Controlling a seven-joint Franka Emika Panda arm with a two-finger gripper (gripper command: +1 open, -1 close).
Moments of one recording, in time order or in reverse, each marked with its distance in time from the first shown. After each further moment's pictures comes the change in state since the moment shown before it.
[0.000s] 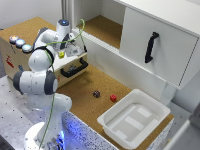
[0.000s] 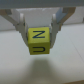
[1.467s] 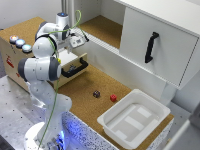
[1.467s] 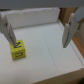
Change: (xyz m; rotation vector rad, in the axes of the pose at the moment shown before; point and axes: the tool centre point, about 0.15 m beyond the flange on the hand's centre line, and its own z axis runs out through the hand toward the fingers) arm -0.016 0.048 -0.067 -0.111 -0.124 0.177
